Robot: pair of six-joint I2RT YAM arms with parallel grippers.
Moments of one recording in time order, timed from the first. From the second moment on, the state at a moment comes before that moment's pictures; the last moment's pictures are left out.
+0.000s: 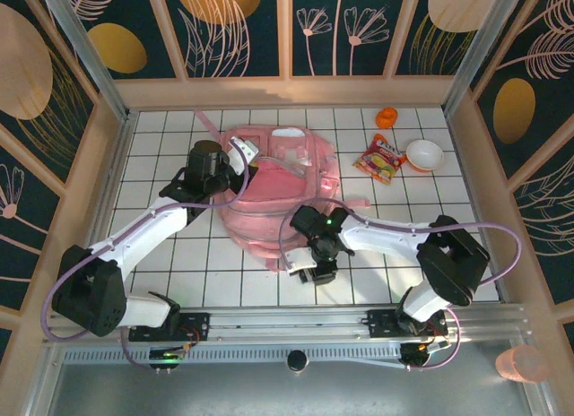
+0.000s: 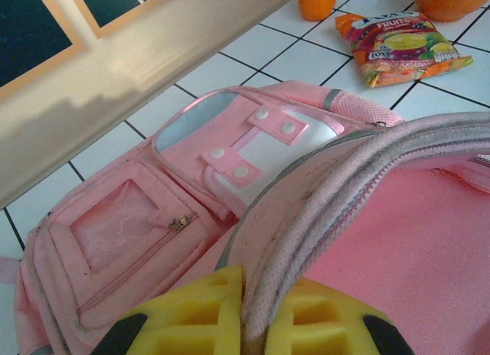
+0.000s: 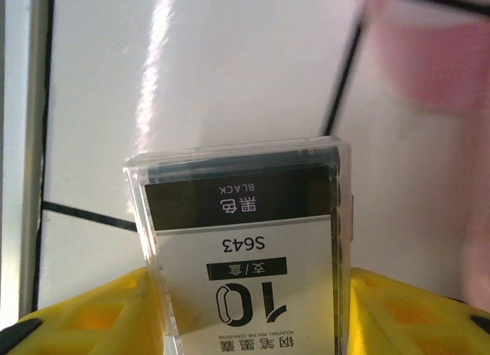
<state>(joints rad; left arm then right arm) -0.46 1.36 0.93 -0.04 0.21 0.27 0.97 1.55 0.94 -0.82 -0.18 -0.89</state>
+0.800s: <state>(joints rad) -0.45 1.35 0.93 -0.06 0.36 0.13 0.69 1.52 1.29 -0.53 -0.24 -0.90</state>
